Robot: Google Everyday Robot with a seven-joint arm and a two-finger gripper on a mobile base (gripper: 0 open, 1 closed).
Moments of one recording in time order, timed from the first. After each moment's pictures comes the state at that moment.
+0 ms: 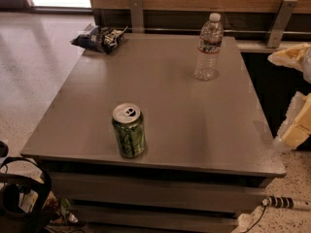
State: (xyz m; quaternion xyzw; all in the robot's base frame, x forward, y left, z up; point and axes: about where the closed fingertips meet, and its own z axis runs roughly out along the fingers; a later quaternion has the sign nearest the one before) arm 0.417 -0.214 0.958 -0.60 0.76 0.07 0.25
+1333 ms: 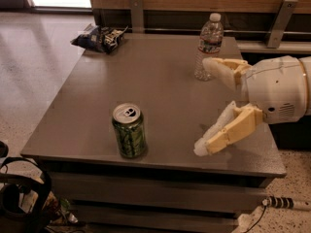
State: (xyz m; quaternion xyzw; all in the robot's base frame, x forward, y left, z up) arm 0.404 -0.078 0.969 -0.54 0.63 0.32 0.46
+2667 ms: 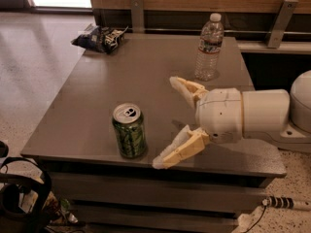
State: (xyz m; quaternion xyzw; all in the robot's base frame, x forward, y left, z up) arm 0.420 -0.015 0.912 -0.54 0.59 0.32 0.51
